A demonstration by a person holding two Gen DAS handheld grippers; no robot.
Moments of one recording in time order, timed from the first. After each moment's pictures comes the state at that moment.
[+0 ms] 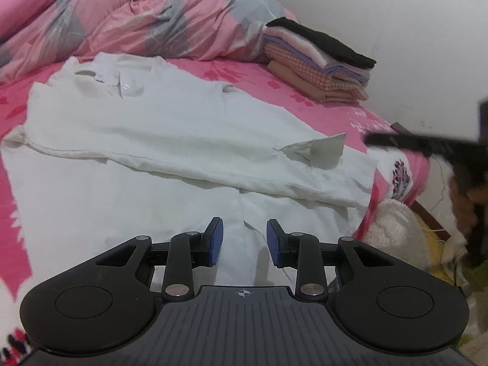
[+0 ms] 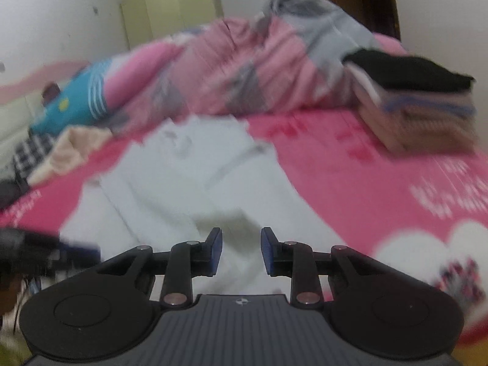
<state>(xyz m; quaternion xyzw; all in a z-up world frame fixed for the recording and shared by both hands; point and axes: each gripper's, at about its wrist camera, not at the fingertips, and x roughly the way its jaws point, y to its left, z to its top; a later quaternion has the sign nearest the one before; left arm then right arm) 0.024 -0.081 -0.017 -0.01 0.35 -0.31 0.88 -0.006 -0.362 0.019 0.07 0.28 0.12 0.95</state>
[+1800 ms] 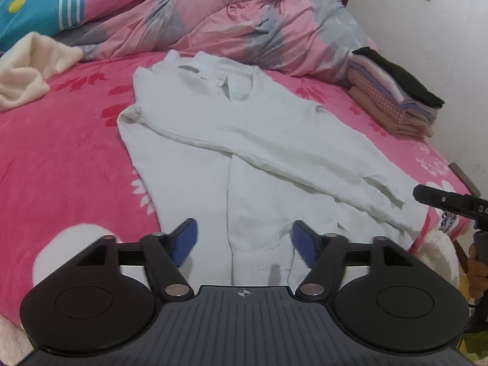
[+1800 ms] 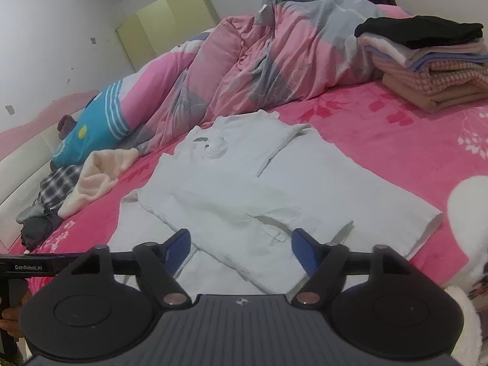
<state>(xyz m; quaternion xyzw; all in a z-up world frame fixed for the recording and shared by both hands) 0.019 -0.001 0.000 -0.05 0.37 -0.17 0.91 -0.017 -0.321 -0.005 0.16 0.29 0.14 0.93</state>
